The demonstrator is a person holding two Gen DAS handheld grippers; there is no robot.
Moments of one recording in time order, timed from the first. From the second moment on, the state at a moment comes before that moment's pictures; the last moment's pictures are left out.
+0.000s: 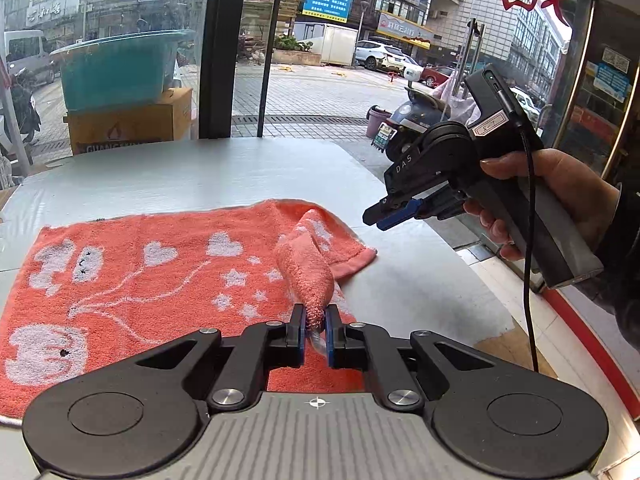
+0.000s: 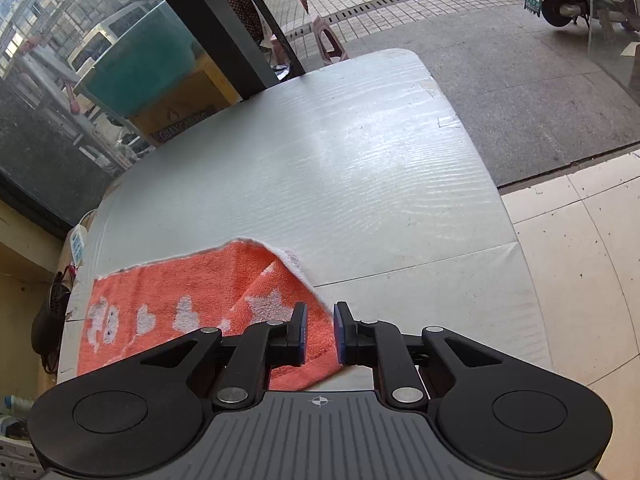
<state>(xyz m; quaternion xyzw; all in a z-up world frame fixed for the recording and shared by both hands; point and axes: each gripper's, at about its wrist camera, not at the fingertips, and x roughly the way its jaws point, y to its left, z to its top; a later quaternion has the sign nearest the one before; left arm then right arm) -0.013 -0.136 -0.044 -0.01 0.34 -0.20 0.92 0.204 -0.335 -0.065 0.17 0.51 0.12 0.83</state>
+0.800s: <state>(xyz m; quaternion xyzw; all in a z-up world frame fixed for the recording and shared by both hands) -0.016 -0.138 -0.044 -0.01 0.35 -0.21 0.91 0.180 -0.283 -0.085 -0.02 0.48 0.13 0.87</state>
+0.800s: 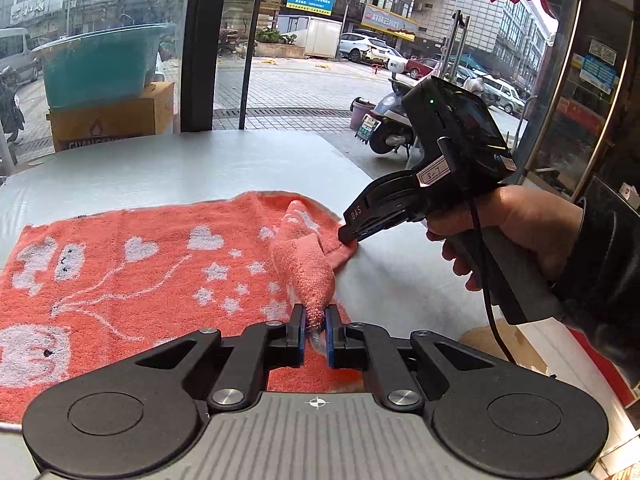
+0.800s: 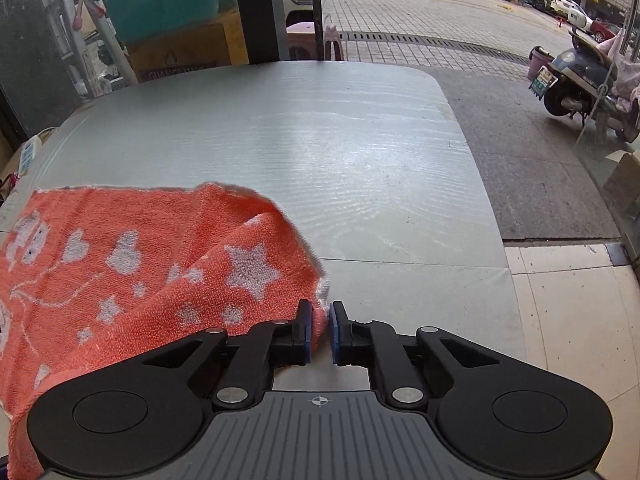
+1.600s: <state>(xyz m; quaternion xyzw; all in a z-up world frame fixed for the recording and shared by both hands) -0.036 -0.018 -0.019 -0.07 0.29 -0.09 0.95 0.189 -0.151 0.006 0.05 0.39 0.31 0.87</state>
